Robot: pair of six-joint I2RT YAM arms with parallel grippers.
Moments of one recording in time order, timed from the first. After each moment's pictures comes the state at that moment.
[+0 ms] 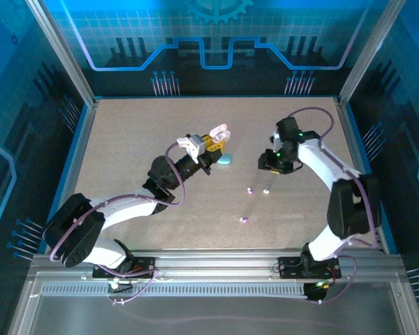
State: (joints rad) left arm -0.67 1.41 0.65 1.03 0.15 -0.06; right arm 0.21 1.65 1.19 -0.87 -0.25 0.34
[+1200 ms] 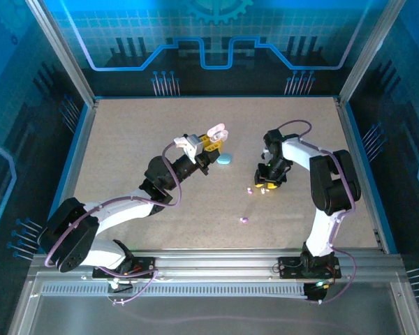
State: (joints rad) left arm -0.66 1.37 0.64 0.99 0.15 -0.06; right arm 0.24 1.88 1.21 -0.91 -0.23 0.31
